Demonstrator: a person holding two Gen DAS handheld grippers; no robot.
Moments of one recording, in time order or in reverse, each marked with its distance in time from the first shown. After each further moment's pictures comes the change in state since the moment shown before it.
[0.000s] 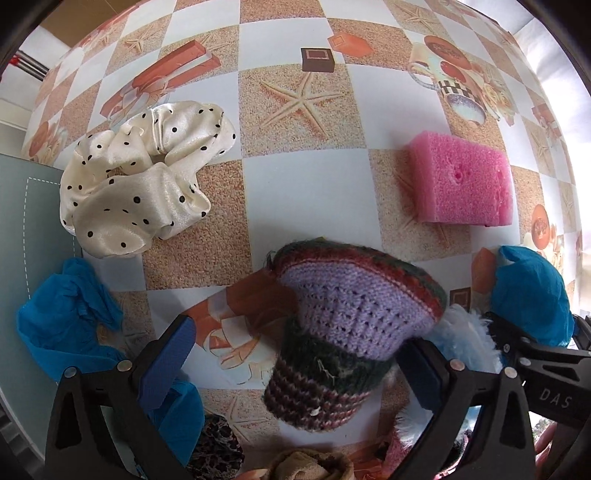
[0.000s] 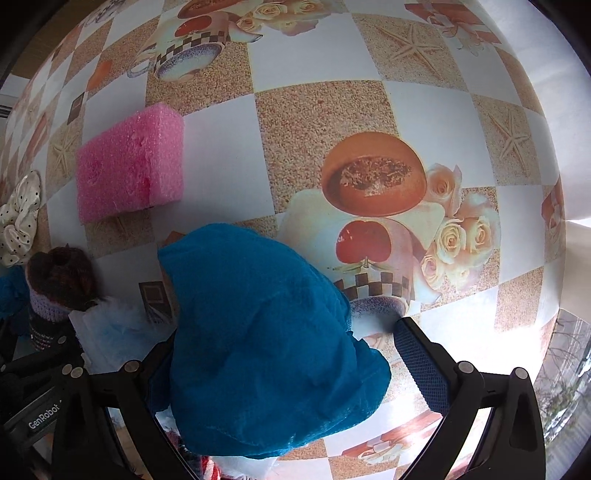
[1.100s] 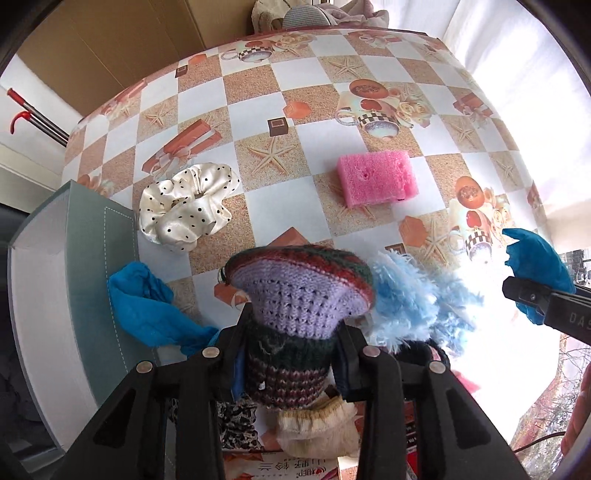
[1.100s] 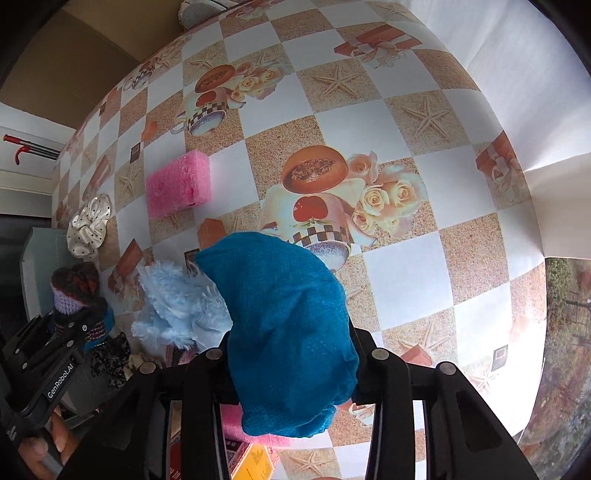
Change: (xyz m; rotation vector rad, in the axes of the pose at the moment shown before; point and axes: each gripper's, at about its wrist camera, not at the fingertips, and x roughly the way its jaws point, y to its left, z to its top) left arm -0.087 -0.019 -0.022 0.176 -0.191 0.027; right arm -0.111 -0.072 -0.056 0.090 -0.135 0.147
